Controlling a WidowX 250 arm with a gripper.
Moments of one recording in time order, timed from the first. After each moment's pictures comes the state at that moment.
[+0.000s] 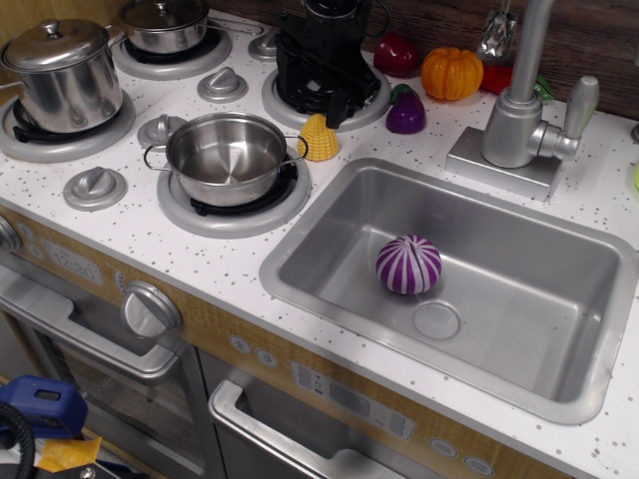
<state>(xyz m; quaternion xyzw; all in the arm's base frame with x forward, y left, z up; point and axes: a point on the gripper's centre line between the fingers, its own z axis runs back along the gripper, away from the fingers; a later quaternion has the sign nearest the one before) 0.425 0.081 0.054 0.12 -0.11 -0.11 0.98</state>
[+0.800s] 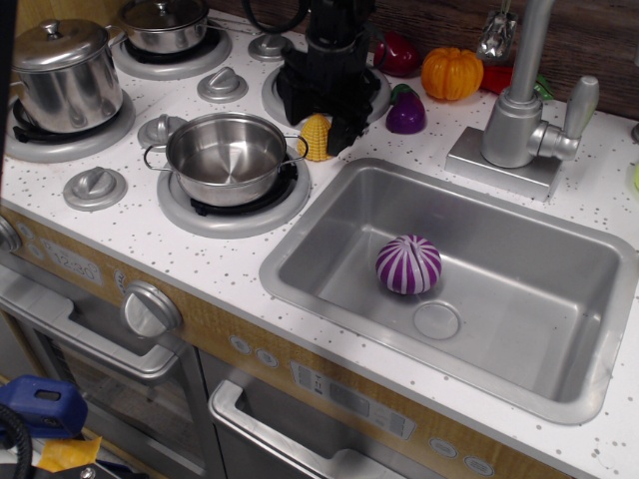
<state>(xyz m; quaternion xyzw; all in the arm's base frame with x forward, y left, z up) 0.429 0.081 0.017 0.10 -0.09 -0.12 0.98</state>
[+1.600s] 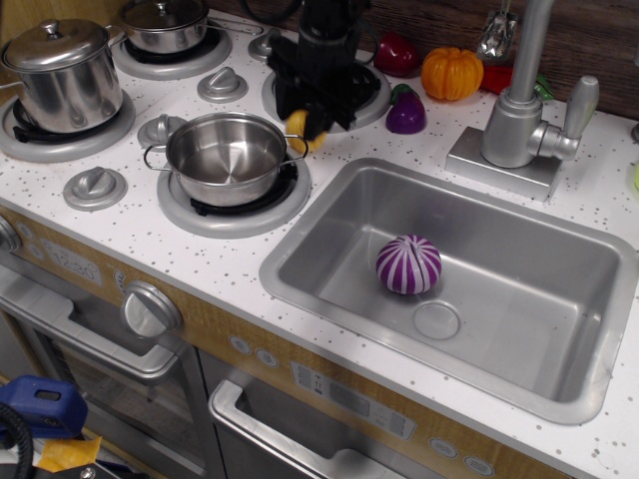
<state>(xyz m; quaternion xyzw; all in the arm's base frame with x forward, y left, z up) 0.414 0.096 0.051 0.17 -0.07 -0.12 0.98</state>
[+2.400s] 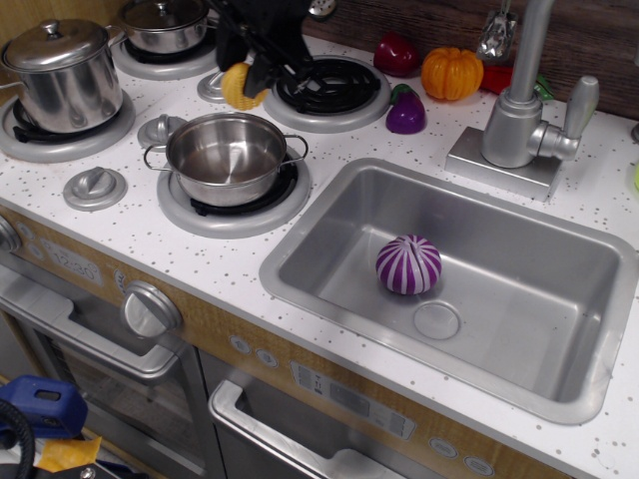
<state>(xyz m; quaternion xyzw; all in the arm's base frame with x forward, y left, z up) 0.364 0.120 0.092 0.23 -0.05 -0.09 0.97</state>
